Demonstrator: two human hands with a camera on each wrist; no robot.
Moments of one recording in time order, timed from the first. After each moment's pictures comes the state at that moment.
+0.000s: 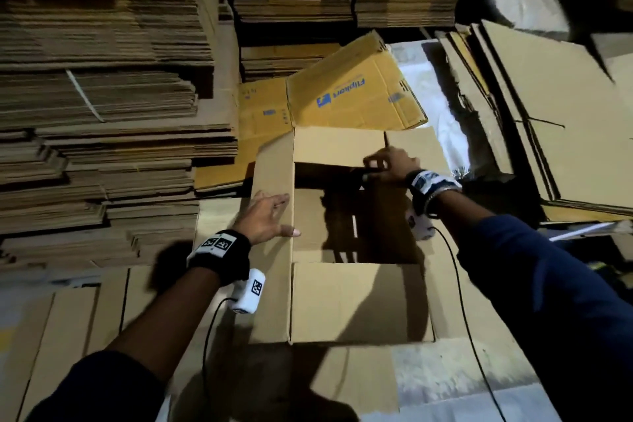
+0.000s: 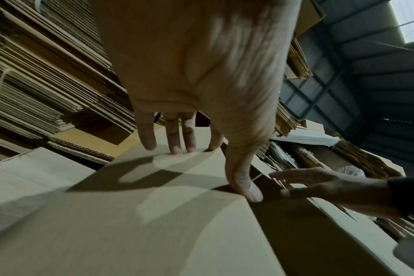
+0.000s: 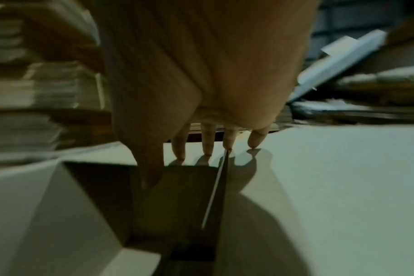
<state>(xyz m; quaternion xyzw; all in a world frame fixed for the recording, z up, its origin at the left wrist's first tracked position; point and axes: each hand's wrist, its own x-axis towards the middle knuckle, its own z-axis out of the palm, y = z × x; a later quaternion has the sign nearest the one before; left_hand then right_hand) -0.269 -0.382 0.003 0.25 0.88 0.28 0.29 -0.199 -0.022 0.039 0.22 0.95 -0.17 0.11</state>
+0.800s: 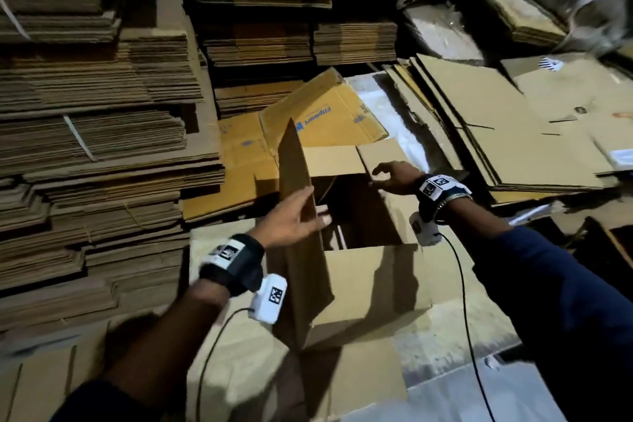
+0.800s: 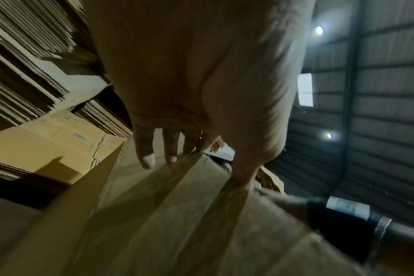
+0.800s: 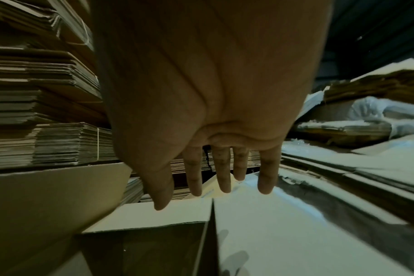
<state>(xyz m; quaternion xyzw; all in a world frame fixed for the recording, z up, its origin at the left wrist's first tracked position) -0.211 -0.385 0.098 0.43 0.77 0.36 0.31 -0.110 -0.063 0.108 0.27 0.95 -0.14 0.10</state>
